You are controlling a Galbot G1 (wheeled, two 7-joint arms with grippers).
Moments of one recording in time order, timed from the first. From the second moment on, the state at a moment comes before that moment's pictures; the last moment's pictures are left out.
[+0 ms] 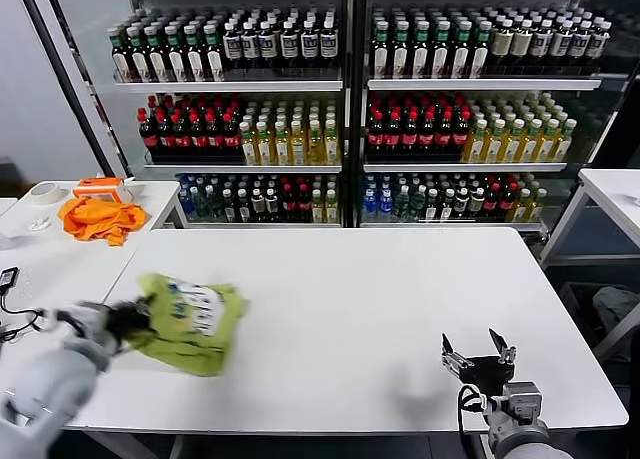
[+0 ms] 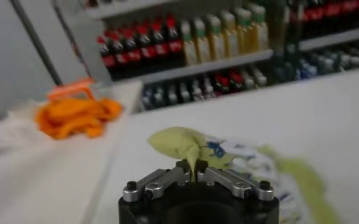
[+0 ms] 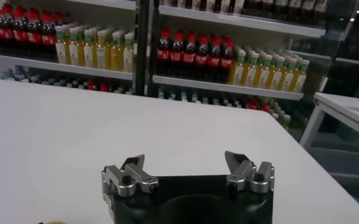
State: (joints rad) left arm 1.24 -0.60 -0.55 -1.93 -0.90 0.57 -0.28; right arm -1.54 1.12 0.51 2.22 0.34 -0.48 0.29
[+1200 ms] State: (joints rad) left arm 1.05 -1.21 -0.07 -1.98 -0.85 0.51 -0.25; right arm -1.55 1.12 0.53 2.24 0.32 -0.48 0.27
